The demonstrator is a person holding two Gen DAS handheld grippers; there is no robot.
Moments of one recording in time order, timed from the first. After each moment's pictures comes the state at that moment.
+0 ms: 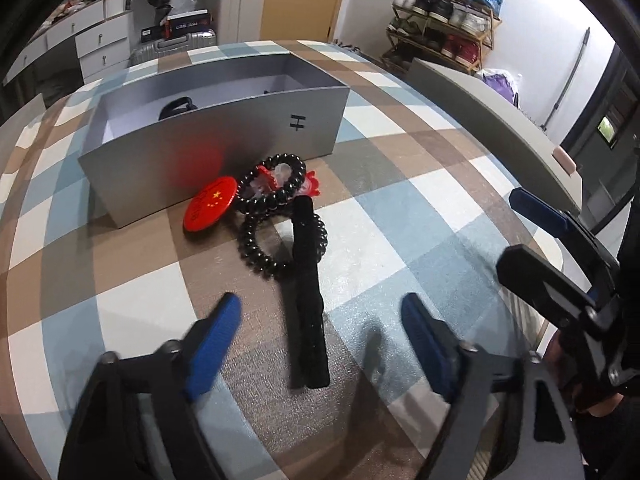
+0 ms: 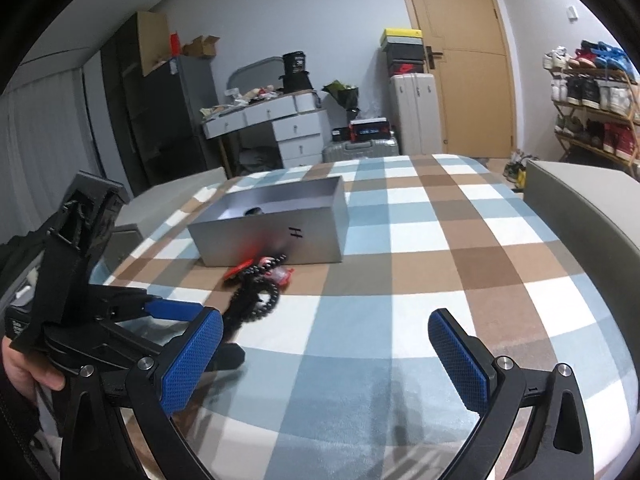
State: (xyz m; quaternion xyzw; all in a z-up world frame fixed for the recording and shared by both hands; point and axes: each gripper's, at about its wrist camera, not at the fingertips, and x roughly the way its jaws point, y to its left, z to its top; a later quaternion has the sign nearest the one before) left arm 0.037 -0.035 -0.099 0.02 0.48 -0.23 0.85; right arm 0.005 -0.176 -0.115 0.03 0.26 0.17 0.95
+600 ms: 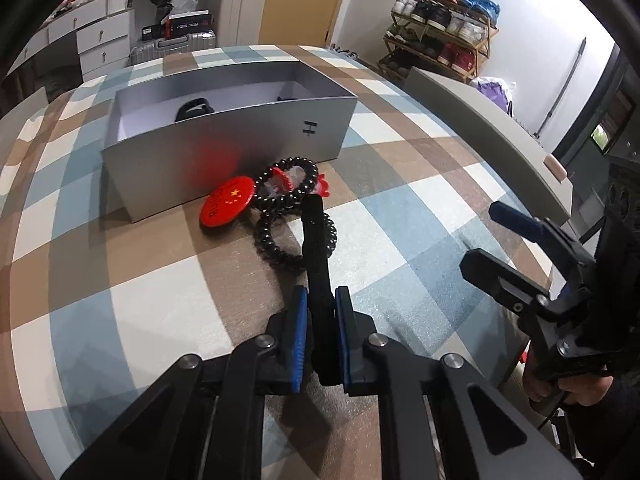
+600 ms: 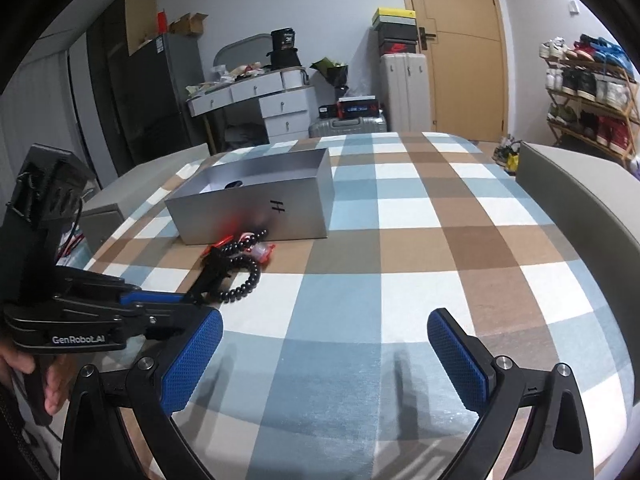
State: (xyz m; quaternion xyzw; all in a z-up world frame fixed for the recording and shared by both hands) left arm 0.034 -0.018 -0.093 0.00 0.47 -0.24 0.85; right arm 0.015 -0.171 -0.122 0.02 0.30 0.16 0.94
